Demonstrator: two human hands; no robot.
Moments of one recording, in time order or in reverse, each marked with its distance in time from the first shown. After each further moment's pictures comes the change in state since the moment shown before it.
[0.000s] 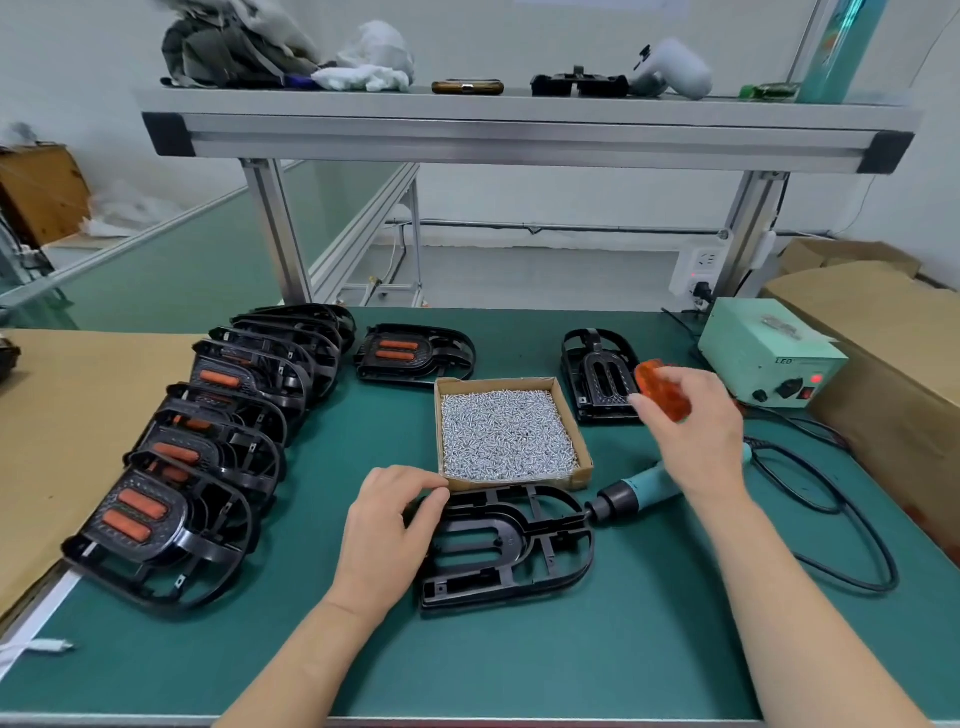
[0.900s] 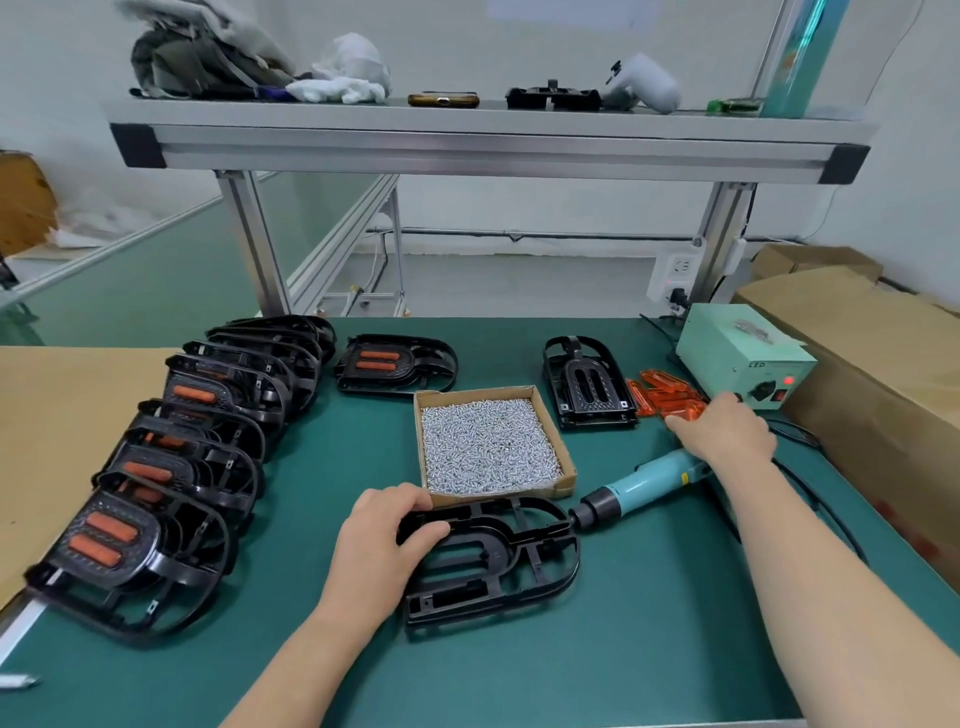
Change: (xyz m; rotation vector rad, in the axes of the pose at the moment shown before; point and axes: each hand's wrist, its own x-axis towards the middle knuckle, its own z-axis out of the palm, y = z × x) left_hand 0.001 0.000 0.005 -0.011 -0.185 -0.148; right_hand 0.055 0.058 -0.023 -0.678 -0.250 0.579
